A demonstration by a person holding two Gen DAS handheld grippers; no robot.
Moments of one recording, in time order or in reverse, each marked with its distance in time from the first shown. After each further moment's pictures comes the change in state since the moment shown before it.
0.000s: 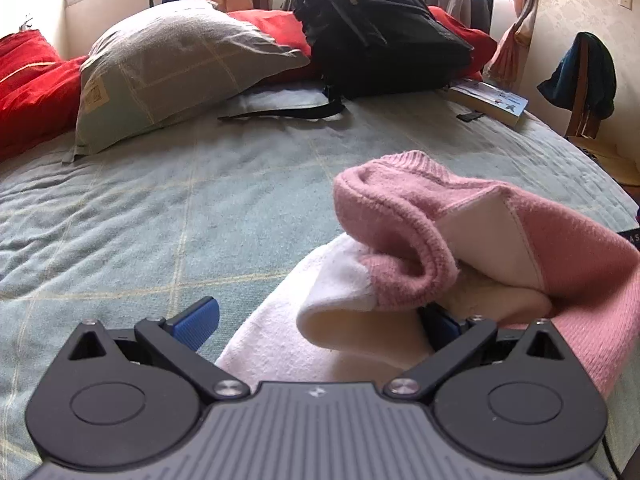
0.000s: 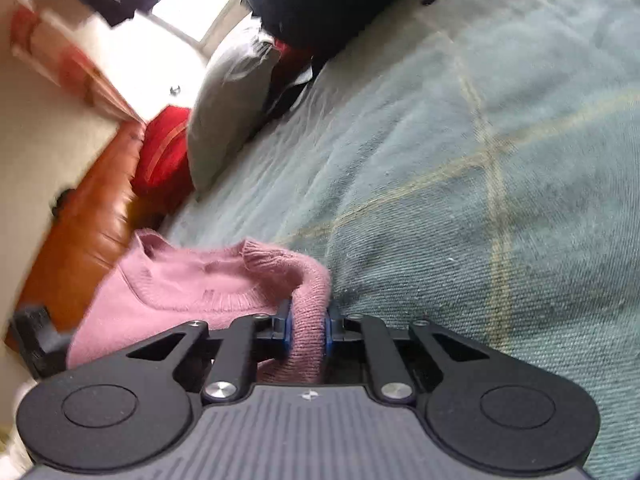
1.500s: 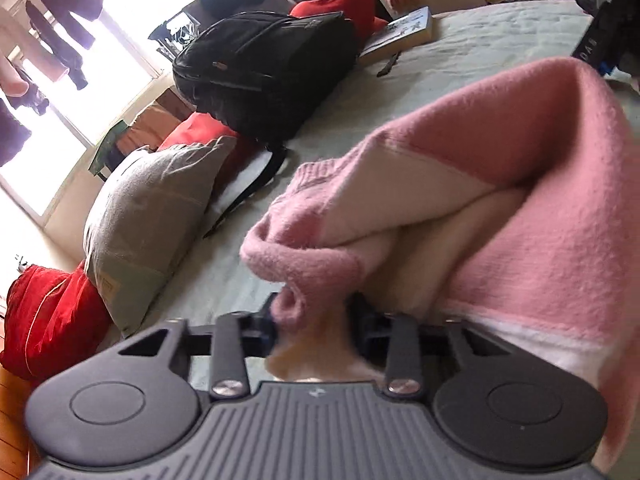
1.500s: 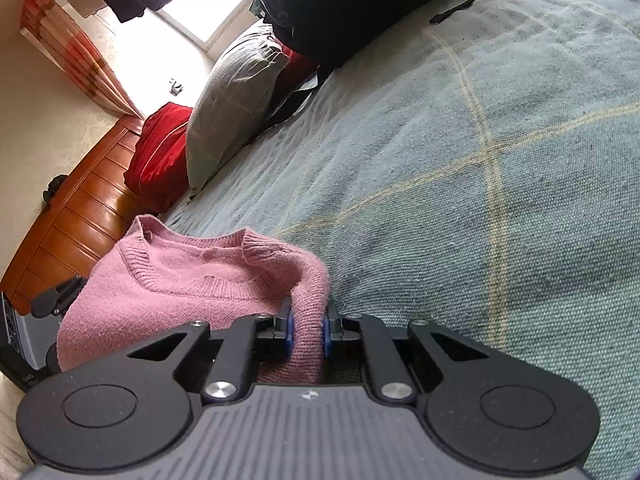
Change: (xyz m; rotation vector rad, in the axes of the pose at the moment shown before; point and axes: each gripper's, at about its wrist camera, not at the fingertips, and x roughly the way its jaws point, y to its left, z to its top) left arm -0.008 -0.088 -0.029 0.688 -0.133 0.225; right arm -0.004 0.001 -0.013 -0.059 -0.033 -0.048
